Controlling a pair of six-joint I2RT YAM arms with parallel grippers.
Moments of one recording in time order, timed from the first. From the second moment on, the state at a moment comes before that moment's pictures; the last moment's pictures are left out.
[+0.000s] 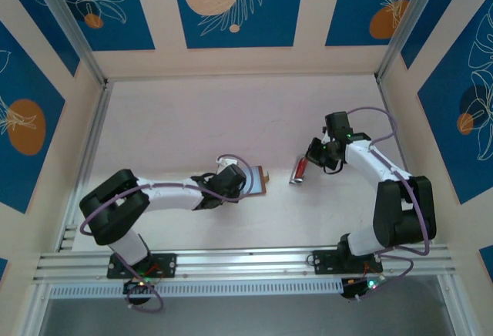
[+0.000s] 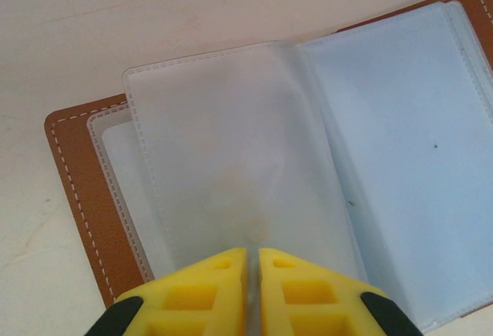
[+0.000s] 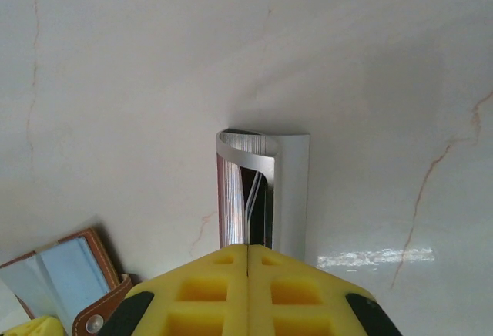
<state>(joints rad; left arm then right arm) -0.95 1.63 0.75 -0.15 -0.31 -0.68 0.13 1.45 0.90 -0.61 -0.24 0.59</state>
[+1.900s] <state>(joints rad) -0.94 1.64 0.75 -0.12 -0.30 -0.68 0.15 1.36 0.90 -0.71 -0.16 0.58</state>
